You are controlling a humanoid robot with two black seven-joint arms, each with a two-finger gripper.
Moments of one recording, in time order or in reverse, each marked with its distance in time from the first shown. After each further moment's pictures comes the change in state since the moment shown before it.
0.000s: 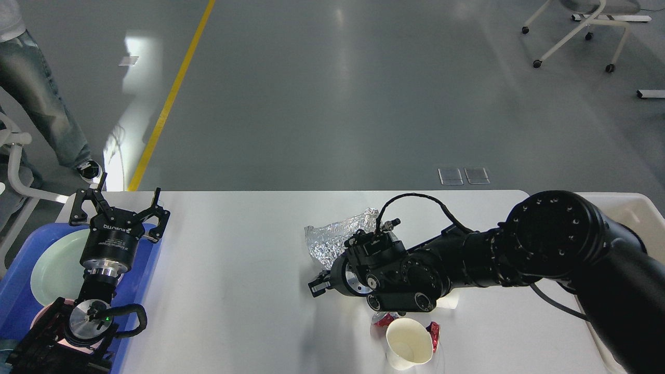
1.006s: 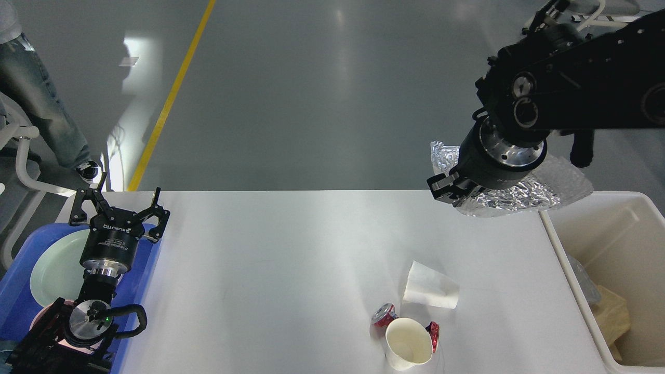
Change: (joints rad) left arm 0.000 0.000 0.000 0.000 0.000 0.000 0.000; right arm 1.042 -0.424 -0.348 0.635 0.512 0.549 -0.004
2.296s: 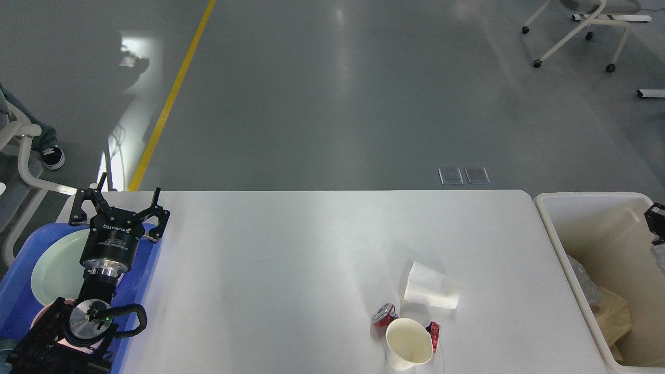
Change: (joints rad) left arm 0.000 0.000 0.000 0.000 0.000 0.000 -0.002; right arm -1.197 -0.565 0.284 -0.984 0.124 -0.229 0.004
